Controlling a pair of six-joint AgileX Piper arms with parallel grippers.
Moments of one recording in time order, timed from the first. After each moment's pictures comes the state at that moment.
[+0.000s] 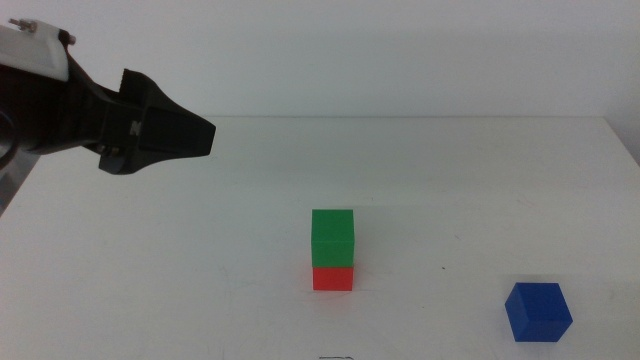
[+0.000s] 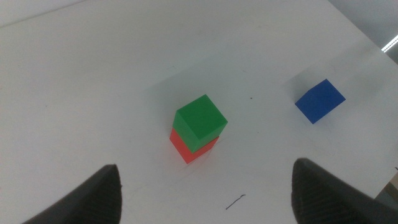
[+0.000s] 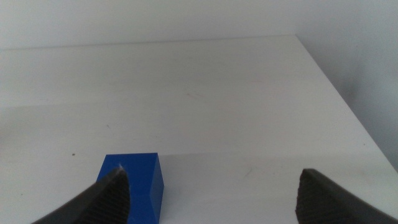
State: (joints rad) left arm -0.17 1.06 -1.18 -0.61 1.03 0.52; right arm -0.01 -0.01 -0.03 0.00 0.40 0.04
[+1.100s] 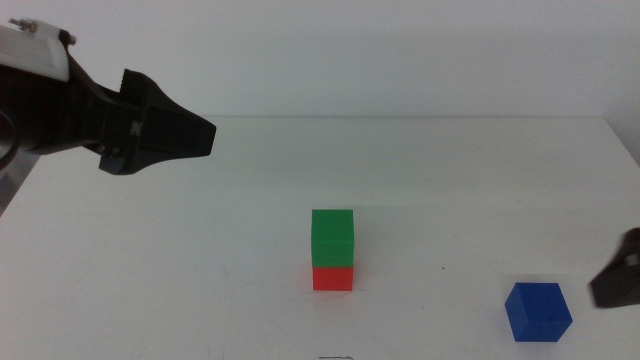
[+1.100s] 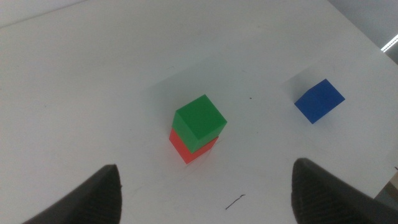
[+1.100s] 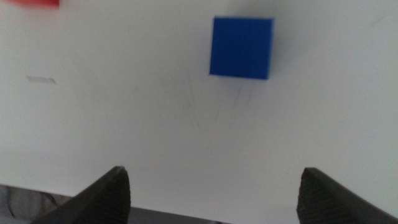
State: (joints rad) left arm -0.17 1.06 -1.18 -0.61 1.03 0.52; right arm 0.08 1.05 -0.95 0.22 1.24 0.00
